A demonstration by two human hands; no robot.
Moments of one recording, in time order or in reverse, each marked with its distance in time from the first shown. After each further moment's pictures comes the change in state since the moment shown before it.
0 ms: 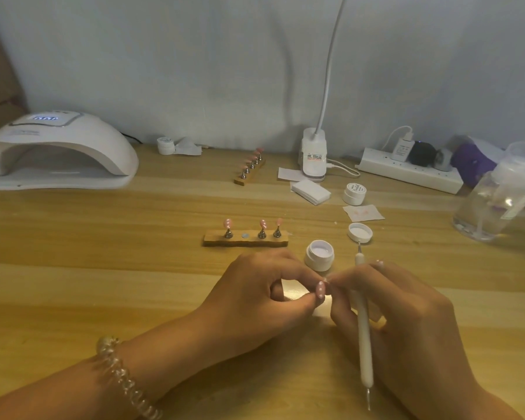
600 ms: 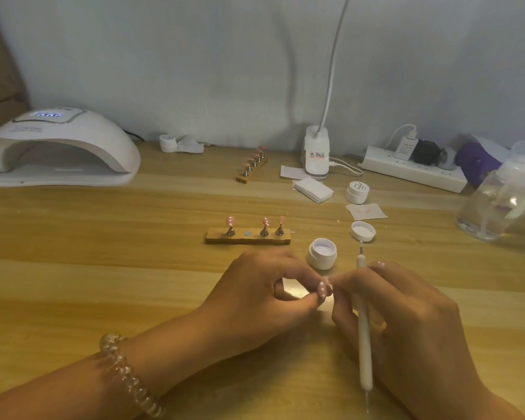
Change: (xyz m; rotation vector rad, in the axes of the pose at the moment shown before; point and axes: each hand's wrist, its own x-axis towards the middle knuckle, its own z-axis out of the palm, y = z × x) left_hand 0.000 -0.001 0.000 0.055 0.009 0.003; right_hand -0.003 0.001 0.002 -0.072 0.002 -0.053
